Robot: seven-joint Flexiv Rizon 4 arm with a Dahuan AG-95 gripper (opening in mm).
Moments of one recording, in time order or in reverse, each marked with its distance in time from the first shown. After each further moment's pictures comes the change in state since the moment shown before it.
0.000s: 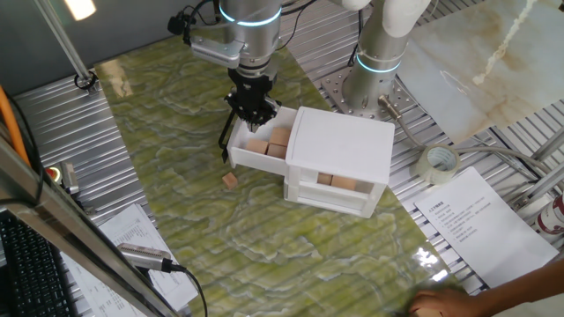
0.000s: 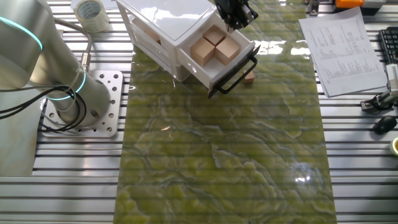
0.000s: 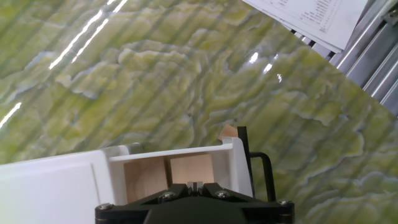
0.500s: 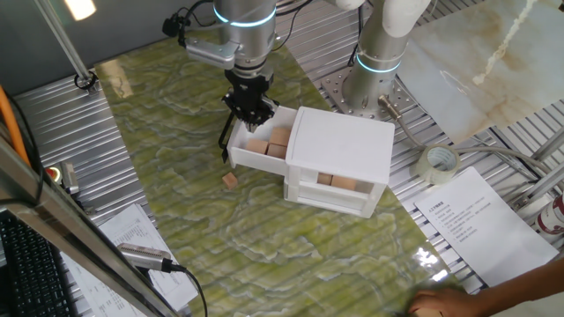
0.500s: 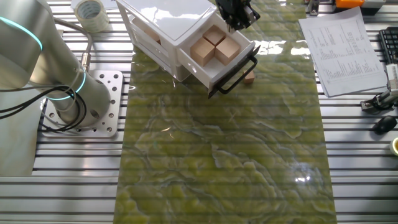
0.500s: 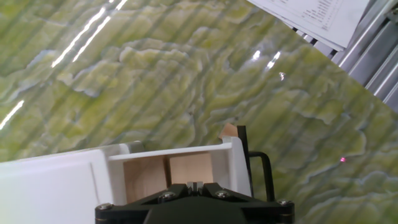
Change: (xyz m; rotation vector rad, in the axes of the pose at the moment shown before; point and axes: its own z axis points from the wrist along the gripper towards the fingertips) arm -0.003 -0.003 0.002 -0.016 0.018 -0.010
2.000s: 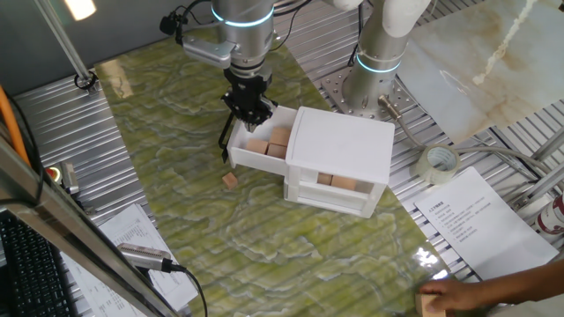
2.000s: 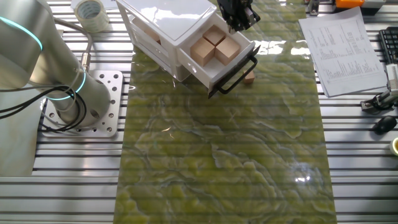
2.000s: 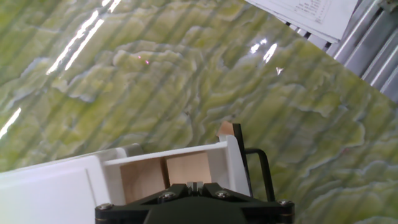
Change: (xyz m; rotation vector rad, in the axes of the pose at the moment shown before) arm 0.001 -0.002 -0.001 -0.006 0.007 0.072
